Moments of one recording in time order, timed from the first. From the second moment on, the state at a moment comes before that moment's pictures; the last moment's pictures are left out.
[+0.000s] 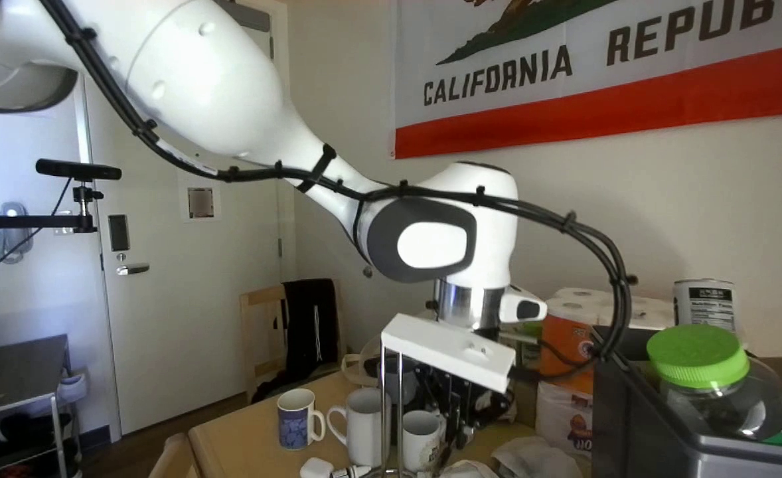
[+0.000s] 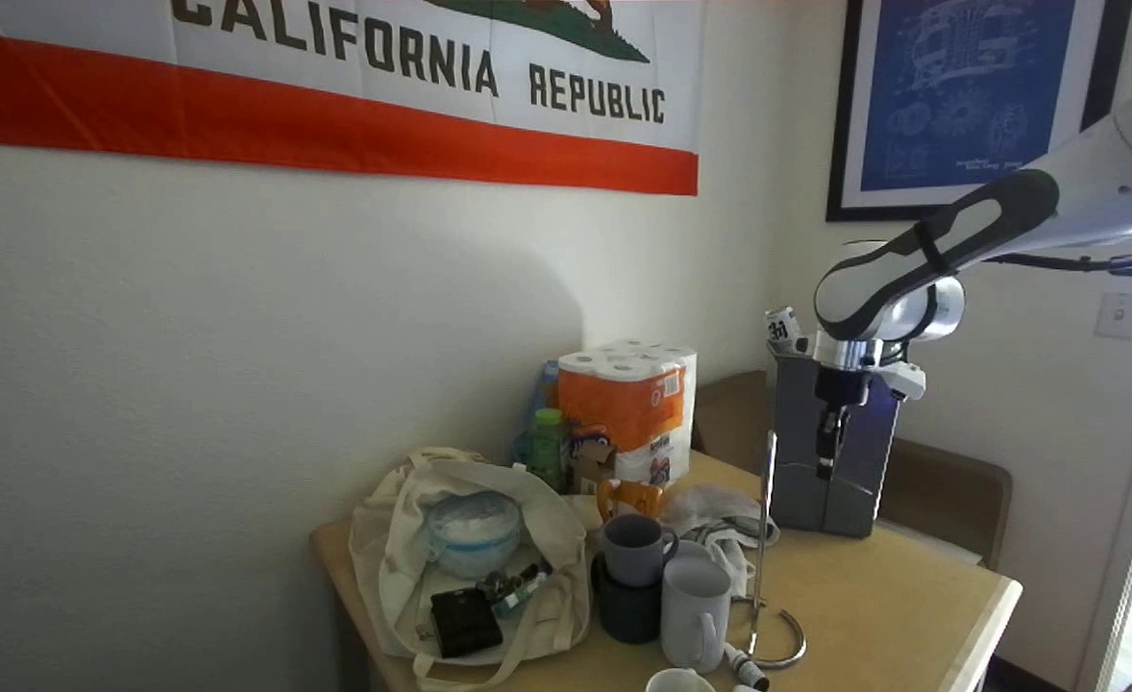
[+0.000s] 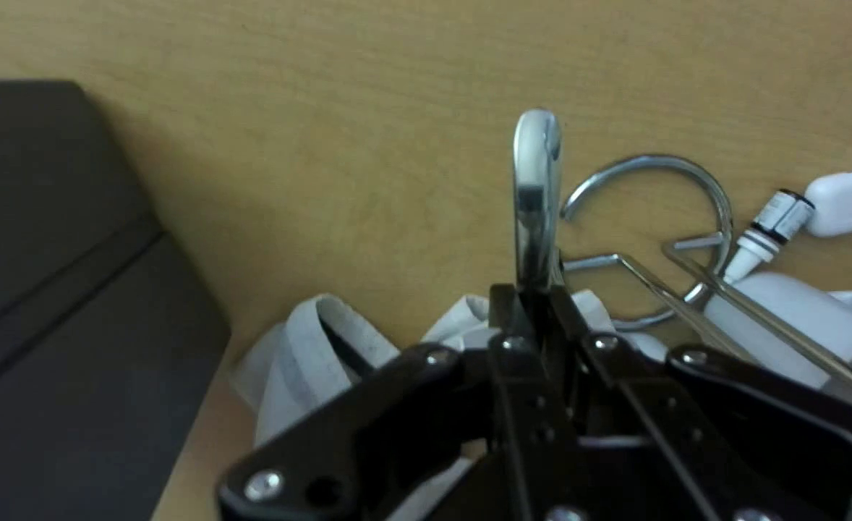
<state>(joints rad) -0.31 0.30 -0.03 -1.92 0.10 2.22 -0.71</state>
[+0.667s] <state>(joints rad) -0.08 0.17 0.00 -1.85 -0.14 2.44 -0.62</state>
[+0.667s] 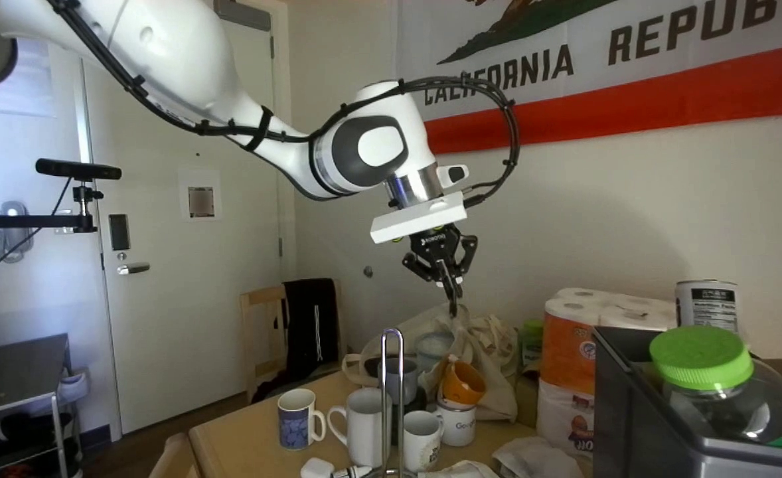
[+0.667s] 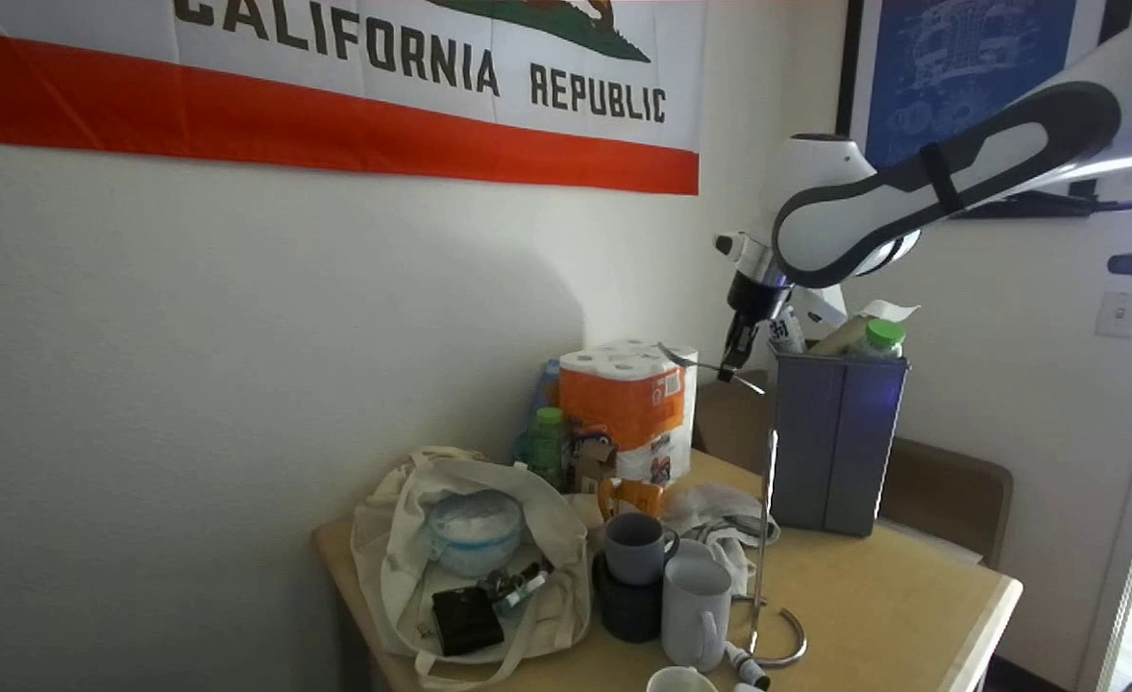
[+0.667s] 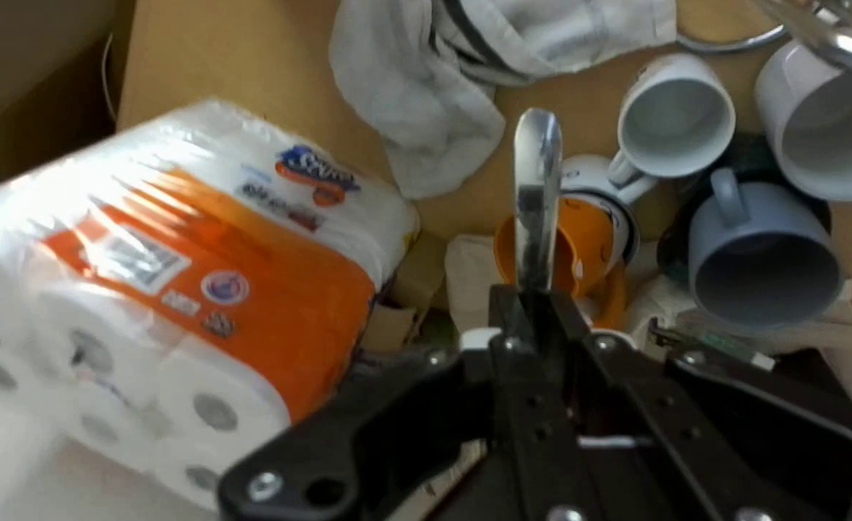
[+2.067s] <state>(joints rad) 0.01 0.39 0.19 -1.92 -0.11 2.70 -0.71</state>
